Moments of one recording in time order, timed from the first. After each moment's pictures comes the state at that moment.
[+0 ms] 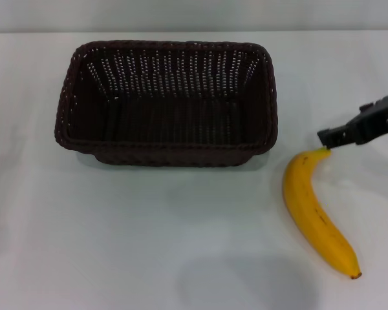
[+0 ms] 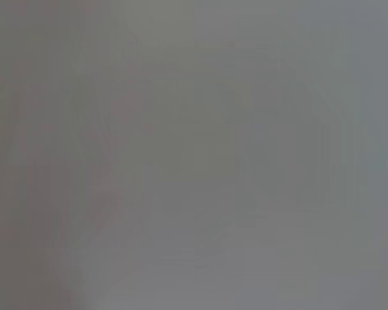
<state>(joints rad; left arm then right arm) -0.23 -2.08 0.56 0.27 -2.37 -1.20 2.22 0.34 2.01 -1.57 -1.98 0.53 1.55 -0.13</state>
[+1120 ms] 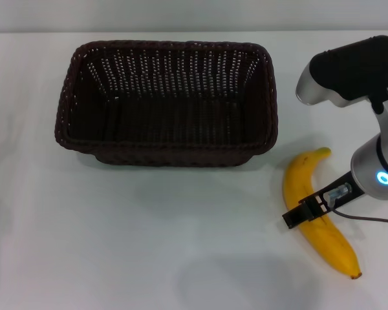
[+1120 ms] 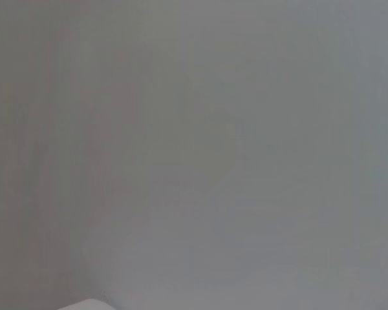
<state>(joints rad) -0.31 -2.07 0.56 0.23 -2.44 -1.09 2.23 0.50 2.02 -1.86 -1.72 0.50 1.63 0.26</state>
